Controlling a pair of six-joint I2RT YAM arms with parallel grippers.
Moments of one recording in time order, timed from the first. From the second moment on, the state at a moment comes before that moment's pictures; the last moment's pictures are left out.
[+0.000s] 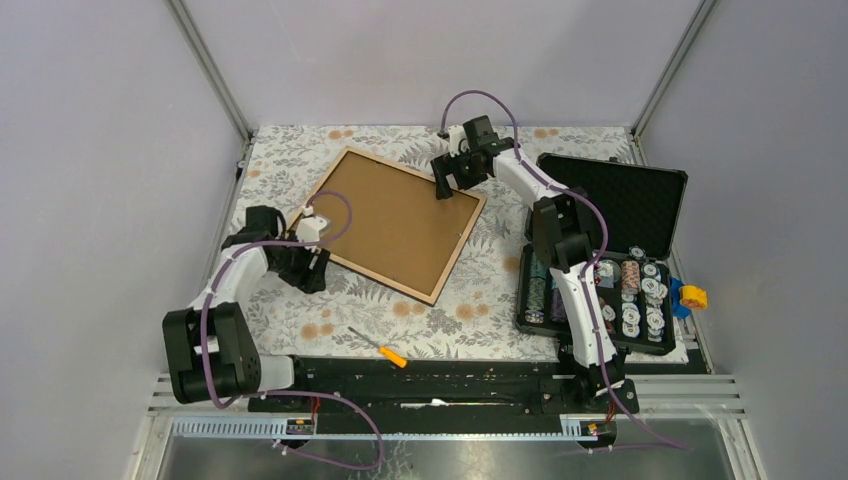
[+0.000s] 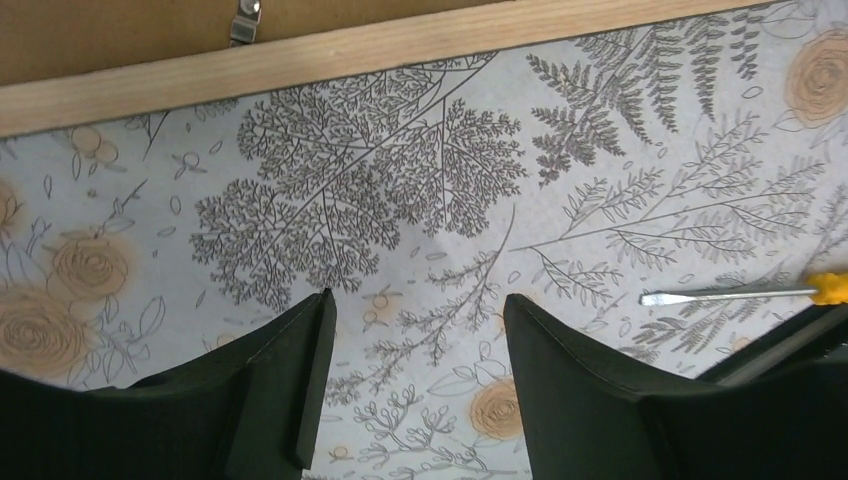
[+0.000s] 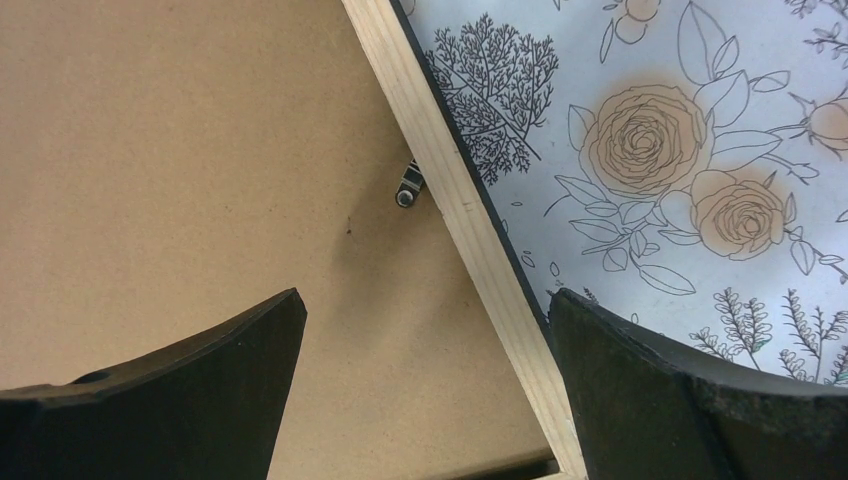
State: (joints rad) left arm 0.17 1.29 0.79 -0.73 0.48 0.66; right arm 0.40 2.47 2.16 -0.63 -0.36 -0.09
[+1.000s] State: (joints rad) left arm 0.09 1.78 1.08 -0.45 0.39 0.48; right arm 0.36 2.13 1.53 -0.46 -0.51 -0.05
